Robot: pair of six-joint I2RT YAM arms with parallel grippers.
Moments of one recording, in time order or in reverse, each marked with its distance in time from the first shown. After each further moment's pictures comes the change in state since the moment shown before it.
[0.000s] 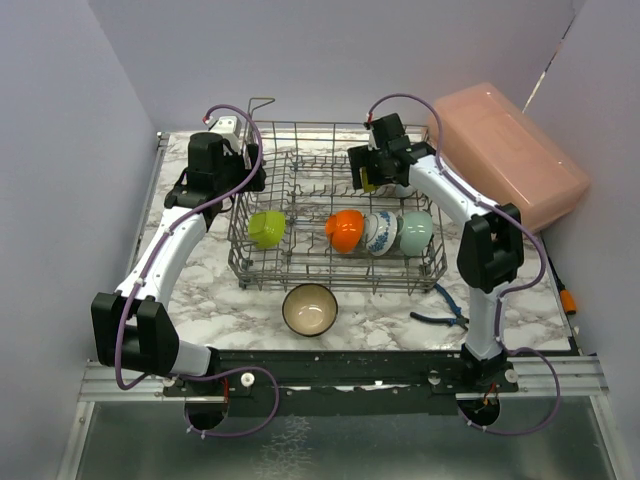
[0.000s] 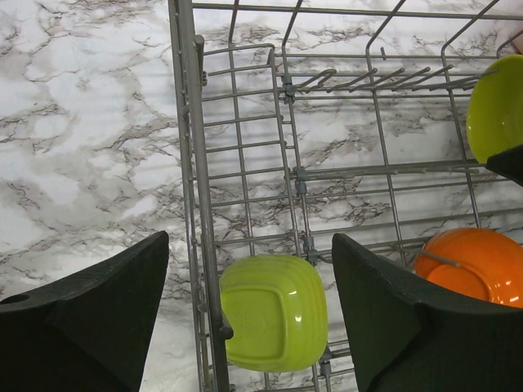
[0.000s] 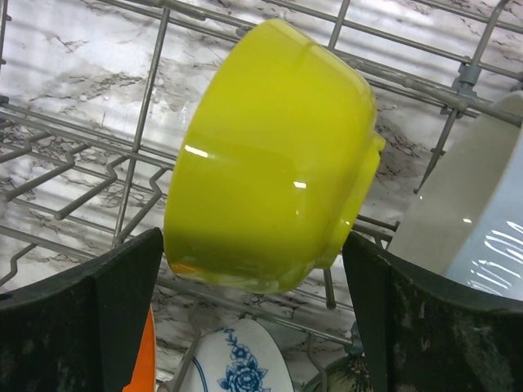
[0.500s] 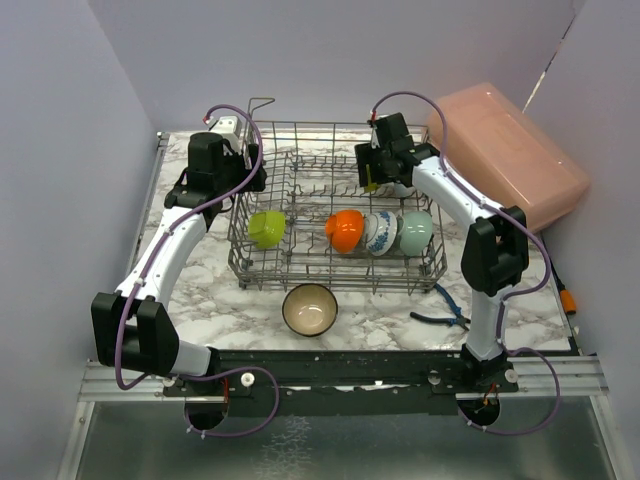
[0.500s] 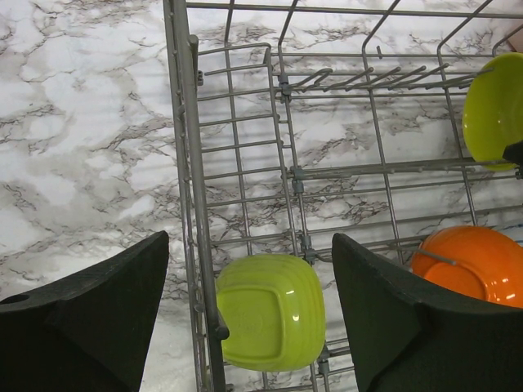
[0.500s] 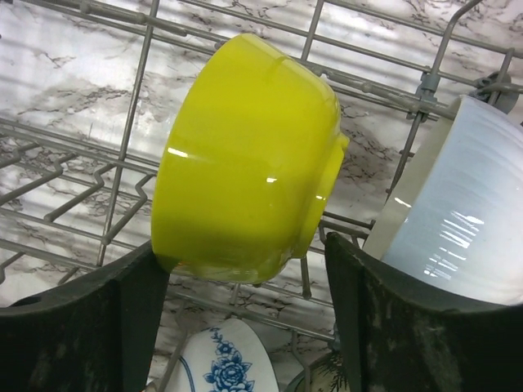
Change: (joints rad) left arm 0.000 0.000 0.000 0.000 0.010 0.000; right arm 0.002 -0.049 -0.046 0.032 0.051 -0.010
